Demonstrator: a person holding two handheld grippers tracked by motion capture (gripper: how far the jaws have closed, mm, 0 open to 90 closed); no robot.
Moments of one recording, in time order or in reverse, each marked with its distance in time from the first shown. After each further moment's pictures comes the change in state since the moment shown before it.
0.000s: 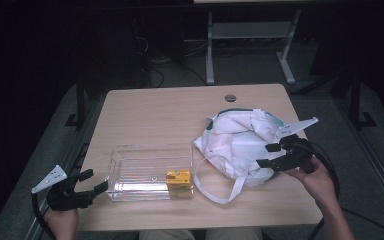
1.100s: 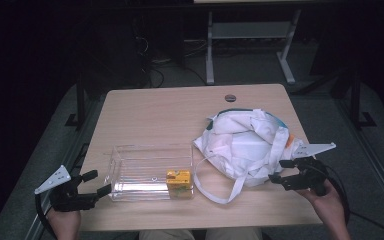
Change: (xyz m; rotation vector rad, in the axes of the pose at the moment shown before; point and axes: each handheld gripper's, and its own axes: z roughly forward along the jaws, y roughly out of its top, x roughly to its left) left arm -0.005 0.001 0.003 0.014 -0.068 0.050; right arm 0.004 -0.063 -0.001 -0.042 -0.075 0.068
